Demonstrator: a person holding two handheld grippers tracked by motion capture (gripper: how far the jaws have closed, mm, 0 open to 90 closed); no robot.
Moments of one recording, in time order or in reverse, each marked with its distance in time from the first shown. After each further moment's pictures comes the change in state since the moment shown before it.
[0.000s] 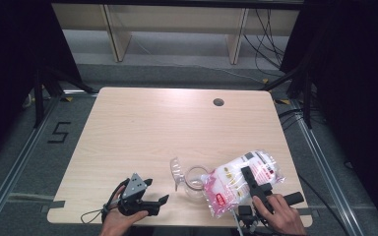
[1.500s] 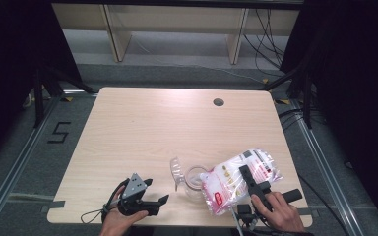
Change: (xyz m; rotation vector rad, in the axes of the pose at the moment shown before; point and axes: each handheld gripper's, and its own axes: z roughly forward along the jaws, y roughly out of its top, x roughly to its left) left arm 0.000 0.000 0.000 -0.003 0.005 0.000; right arm -0.004 -0.001 0.004 -0.033 -0.016 -0.028
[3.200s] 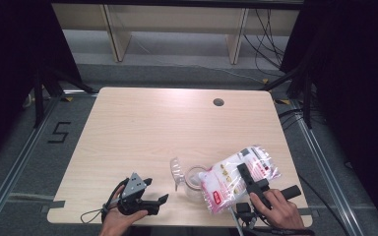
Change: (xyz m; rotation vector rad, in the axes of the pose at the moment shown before) left arm 0.002 0.001 0.000 0.007 0.002 0.015; right arm -0.007 0.001 0.002 -0.010 0.002 -0.023
